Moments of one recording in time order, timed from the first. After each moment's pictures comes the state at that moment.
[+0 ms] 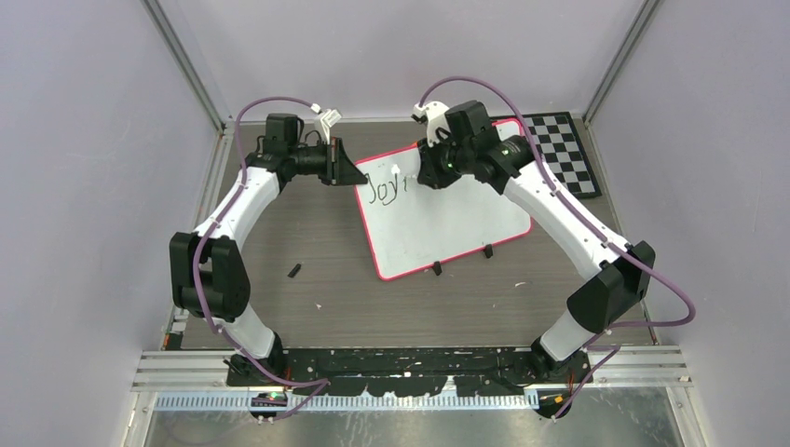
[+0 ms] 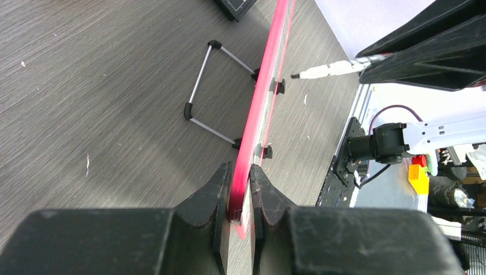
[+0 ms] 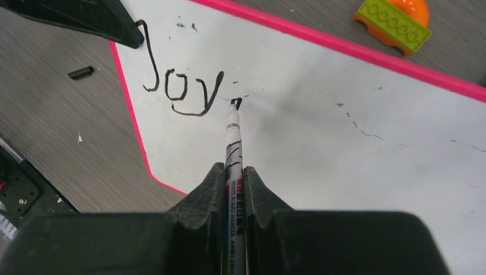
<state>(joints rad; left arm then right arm) -0.17 1.65 1.37 -0.37 0.97 -0.14 0.58 1.61 1.66 -0.76 -0.18 0.00</state>
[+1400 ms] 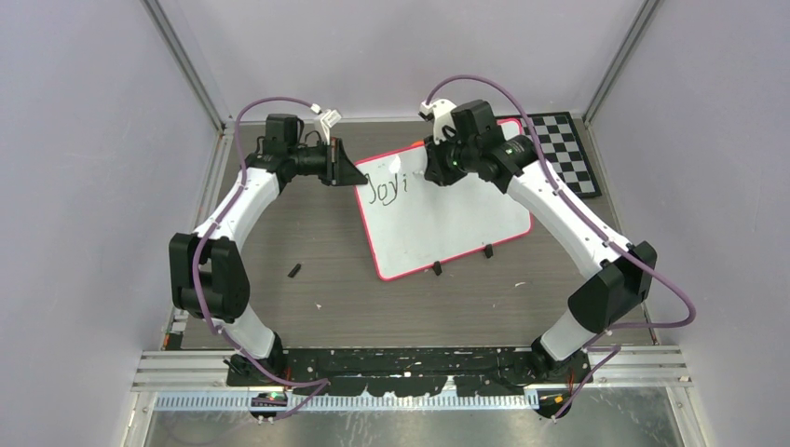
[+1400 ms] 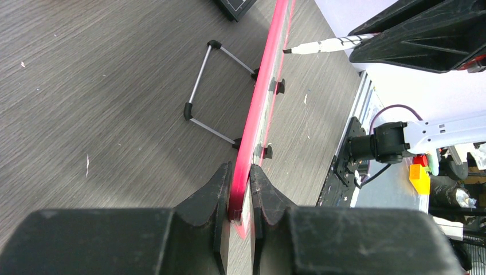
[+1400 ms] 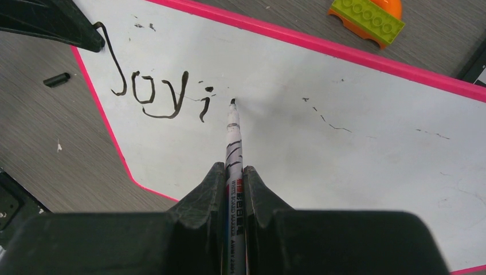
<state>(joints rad) -0.17 1.64 1.36 -0.37 0.97 -0.14 0.55 1.60 1.65 -0.74 -0.14 -0.01</state>
